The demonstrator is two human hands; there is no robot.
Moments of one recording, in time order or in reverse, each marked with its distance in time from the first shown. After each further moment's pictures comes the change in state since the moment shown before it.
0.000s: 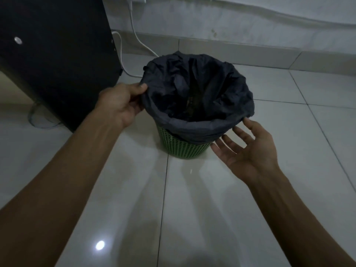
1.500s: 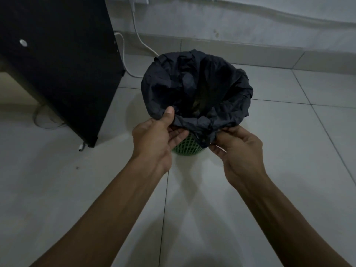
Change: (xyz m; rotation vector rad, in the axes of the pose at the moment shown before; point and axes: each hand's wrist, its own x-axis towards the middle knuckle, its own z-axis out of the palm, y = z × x) left_hand -0.091 -0.058 0.041 -0.105 0.085 -0.003; right_hand 0.000 0.027 0.014 -0.329 -0.118 -0.387
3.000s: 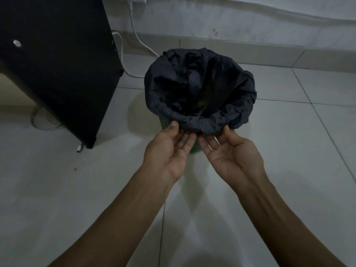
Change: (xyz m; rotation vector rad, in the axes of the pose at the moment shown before) left_hand 0.000 -0.019 0.008 -0.342 0.002 -0.303; right_hand 0.008 0.006 -0.005 0.599 -0.211 0.294
